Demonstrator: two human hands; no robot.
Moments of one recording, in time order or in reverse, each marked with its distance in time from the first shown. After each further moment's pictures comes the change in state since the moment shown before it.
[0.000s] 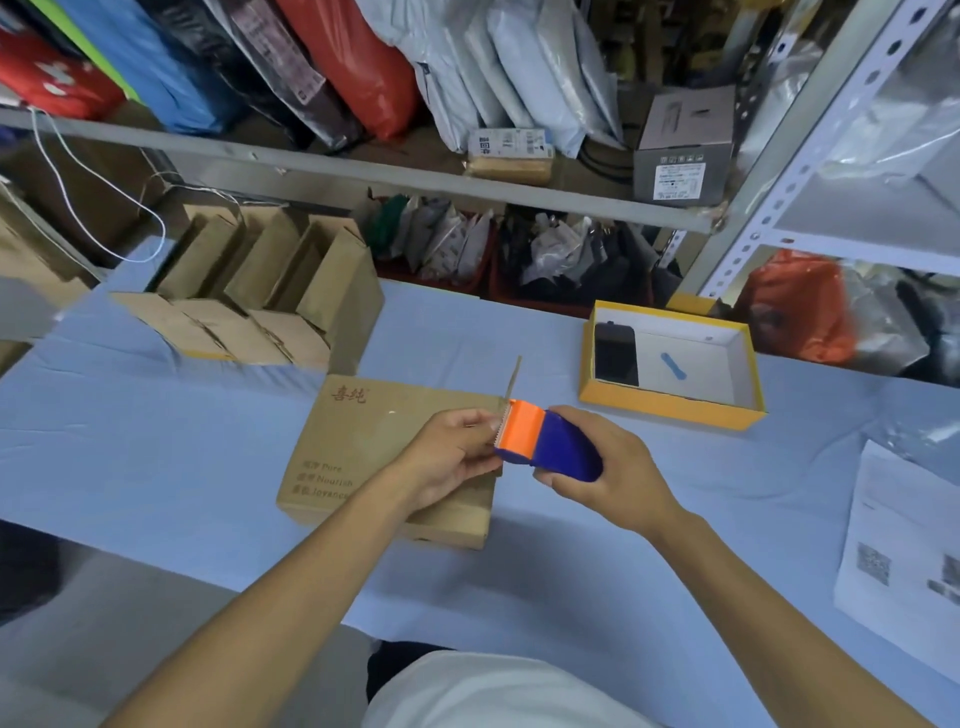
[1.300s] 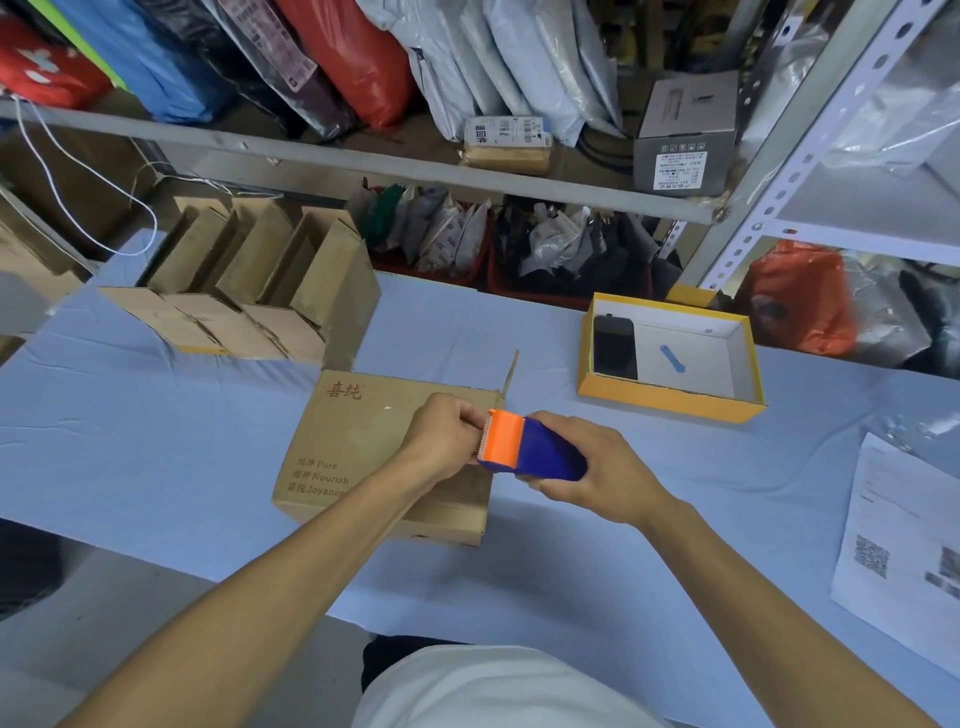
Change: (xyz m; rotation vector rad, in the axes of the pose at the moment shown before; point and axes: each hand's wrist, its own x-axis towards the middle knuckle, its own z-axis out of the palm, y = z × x) left_hand 0.004 0.014 0.010 0.646 0.348 0.048; right_hand 0.011 0.007 0.007 -0.014 -0.175 -0.016
